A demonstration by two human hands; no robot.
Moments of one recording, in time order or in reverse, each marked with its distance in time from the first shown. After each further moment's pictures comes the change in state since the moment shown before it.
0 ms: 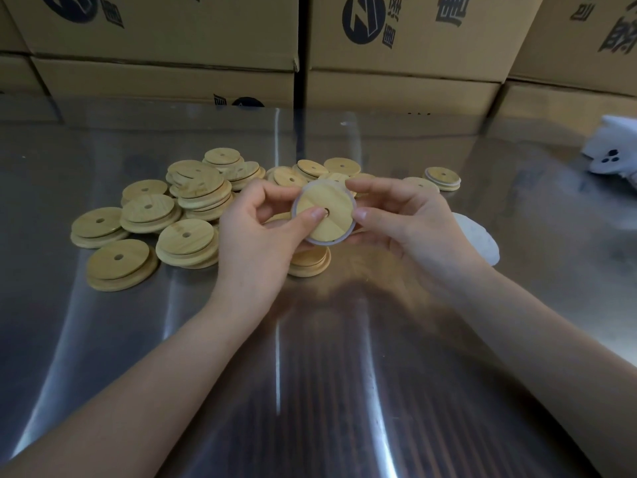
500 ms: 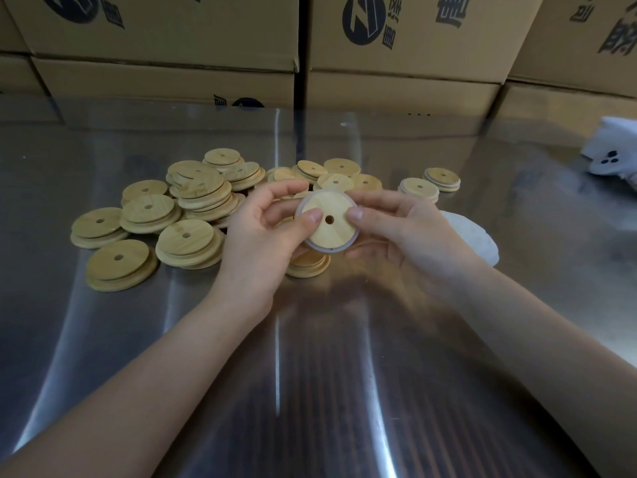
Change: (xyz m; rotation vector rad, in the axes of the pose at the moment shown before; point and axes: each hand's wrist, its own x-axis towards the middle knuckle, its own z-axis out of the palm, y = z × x) left_hand 0.003 0.000 0.000 -0.081 -0.081 -0.192; right_hand 0.002 -0.001 0.001 0.042 -0.013 0.207
